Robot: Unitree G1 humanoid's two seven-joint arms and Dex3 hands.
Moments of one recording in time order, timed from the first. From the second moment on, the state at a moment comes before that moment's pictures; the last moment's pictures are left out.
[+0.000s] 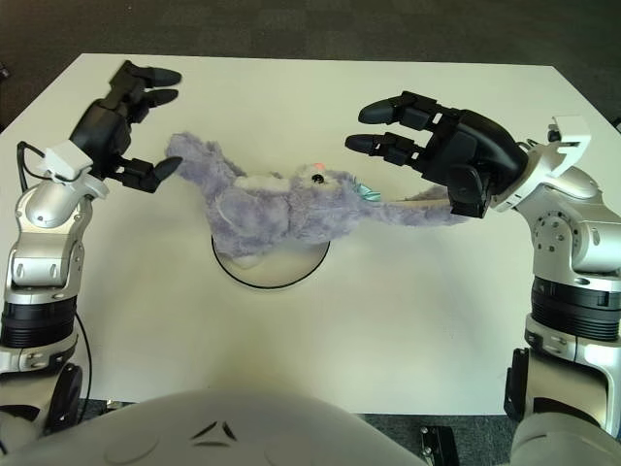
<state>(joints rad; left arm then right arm) -0.27 0.30 0.18 -0.27 -0.01 0.03 -0.27 -0.36 -0.70 -0.31 -0.12 0.69 0.51 1.04</state>
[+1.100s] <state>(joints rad) -0.32 0.13 0.23 0.01 0.08 -0.15 0.16 -0.36 -0.70 -0.31 -0.12 0.69 0.51 1.04</state>
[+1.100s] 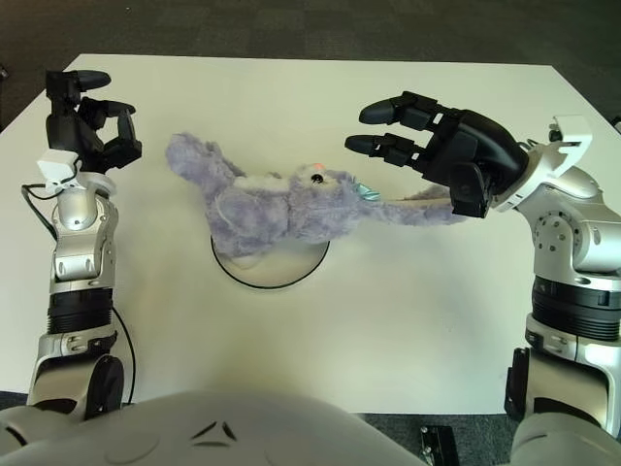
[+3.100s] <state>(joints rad) -0.31 0.12 0.15 0.09 -0.10 -0.09 -0.04 -0.25 -0.17 -0.27 -0.10 0.13 0.08 0.02</state>
